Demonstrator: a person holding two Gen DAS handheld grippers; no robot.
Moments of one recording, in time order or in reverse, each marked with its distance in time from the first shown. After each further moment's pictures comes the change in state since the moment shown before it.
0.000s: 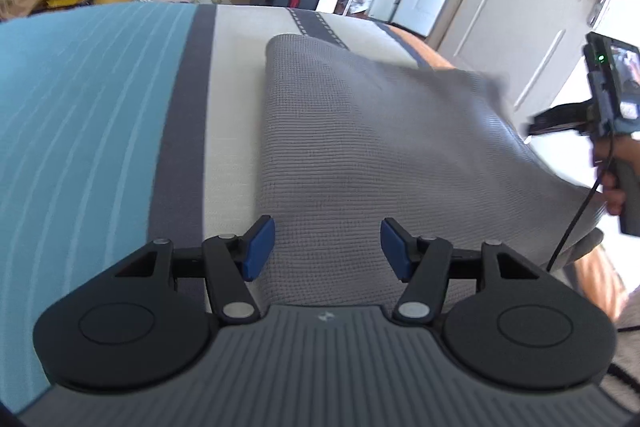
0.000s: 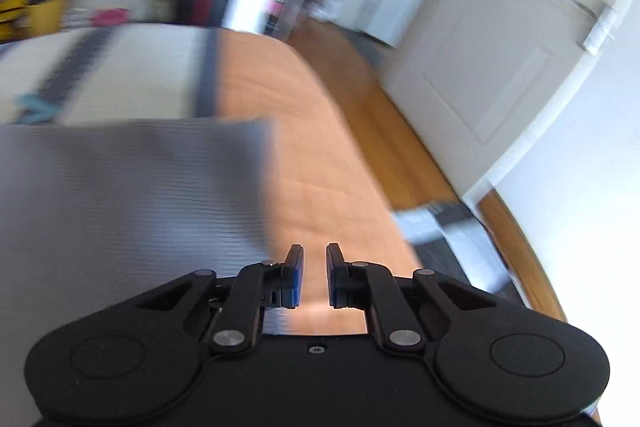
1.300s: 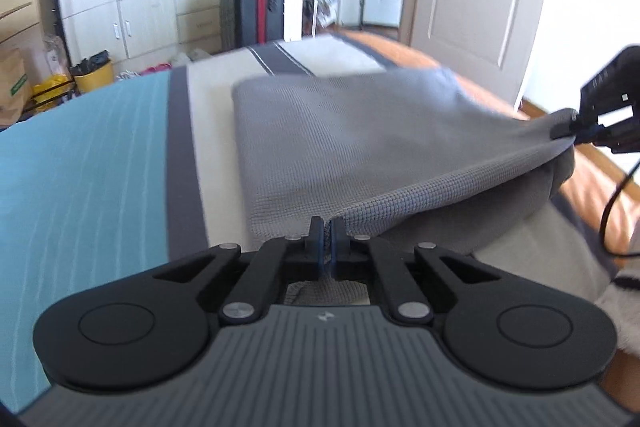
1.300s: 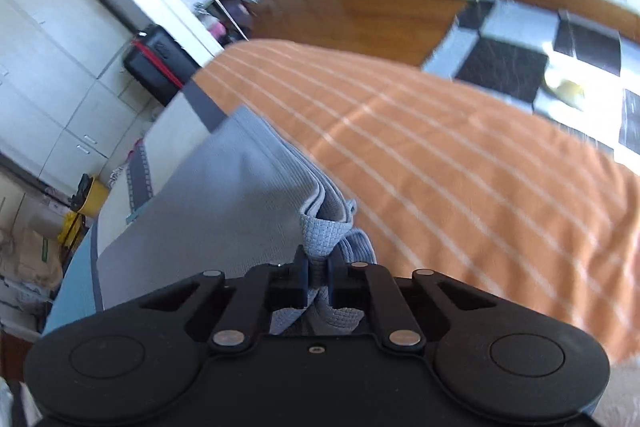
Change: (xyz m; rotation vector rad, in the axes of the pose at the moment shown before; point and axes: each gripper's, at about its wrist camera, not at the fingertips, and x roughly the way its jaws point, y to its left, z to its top) left arm -0.060 -0.034 -0.011 0.243 -0.071 -0.001; right arm -0.088 -0.062 -0.107 0.701 0.060 0.463
